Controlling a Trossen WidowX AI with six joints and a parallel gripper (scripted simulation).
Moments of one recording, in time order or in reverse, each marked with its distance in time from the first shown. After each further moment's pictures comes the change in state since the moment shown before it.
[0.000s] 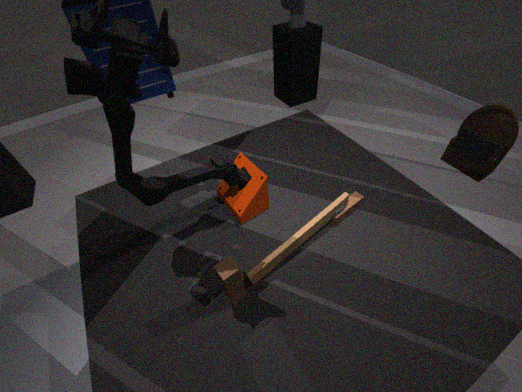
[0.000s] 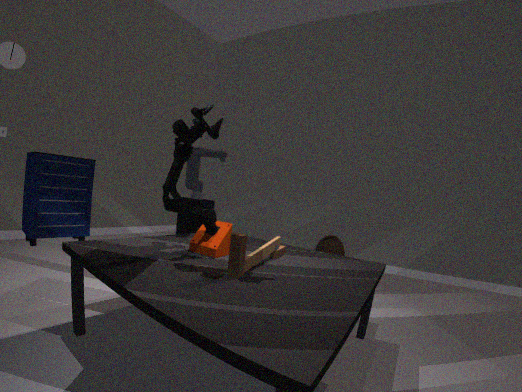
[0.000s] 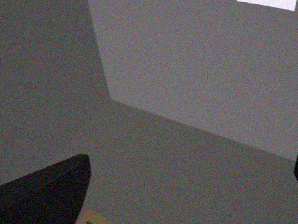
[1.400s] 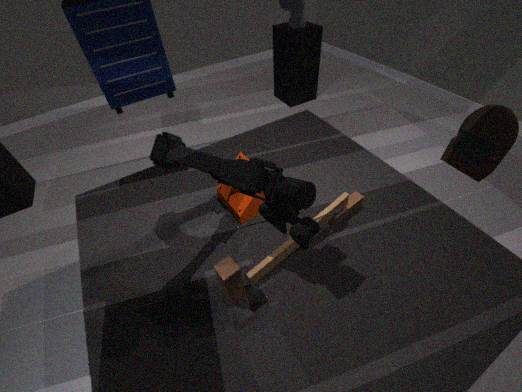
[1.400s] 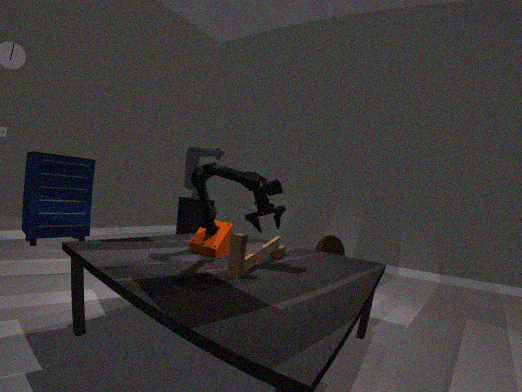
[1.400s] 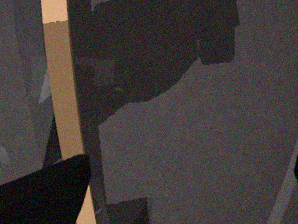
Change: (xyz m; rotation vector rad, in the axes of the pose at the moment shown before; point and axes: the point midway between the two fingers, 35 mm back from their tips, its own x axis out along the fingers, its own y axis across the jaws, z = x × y) arm -0.169 0.354 -0.398 -0.173 1.393 1.558
